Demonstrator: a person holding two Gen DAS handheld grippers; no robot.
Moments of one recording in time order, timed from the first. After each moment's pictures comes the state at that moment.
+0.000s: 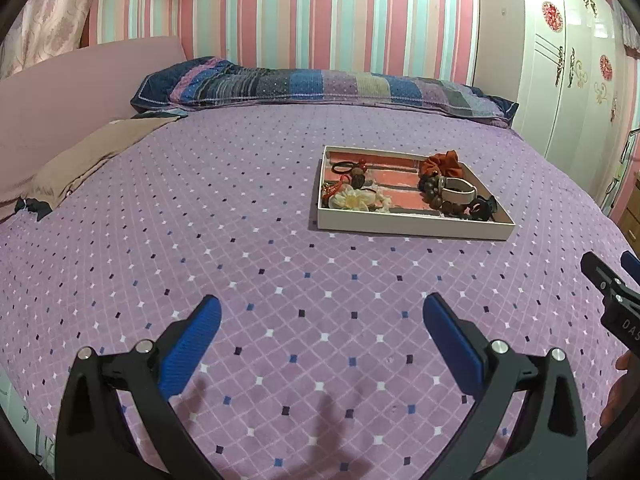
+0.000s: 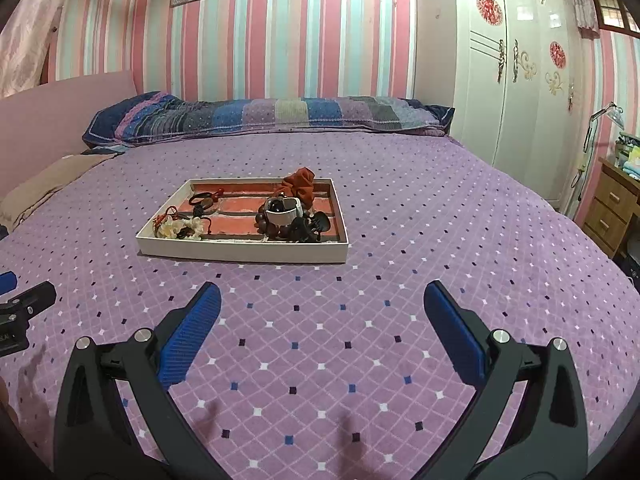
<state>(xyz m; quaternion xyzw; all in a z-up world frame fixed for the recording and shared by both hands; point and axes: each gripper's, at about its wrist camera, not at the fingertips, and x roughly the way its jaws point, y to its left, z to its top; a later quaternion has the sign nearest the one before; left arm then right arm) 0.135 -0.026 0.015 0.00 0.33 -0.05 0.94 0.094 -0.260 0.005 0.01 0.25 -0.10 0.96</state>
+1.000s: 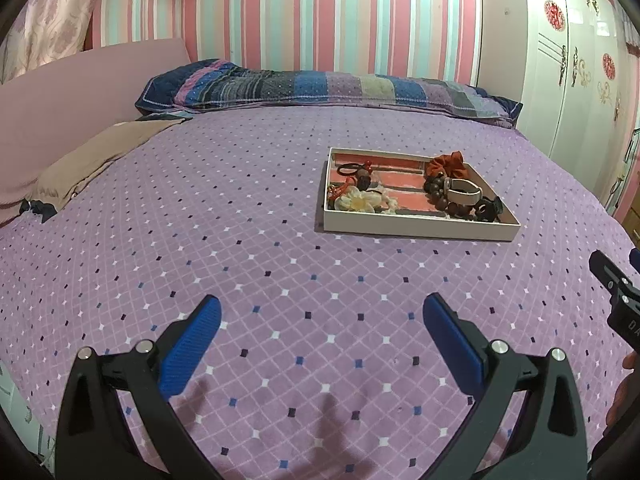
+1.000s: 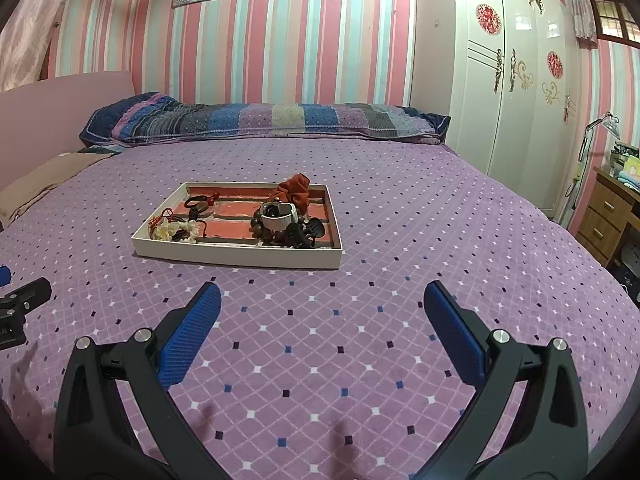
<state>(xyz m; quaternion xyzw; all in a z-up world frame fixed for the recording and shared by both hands) 0.138 -0.025 0.013 0.01 0.33 -0.04 0.94 0.091 -0.258 0.006 0.00 0.24 -0.11 0.97</state>
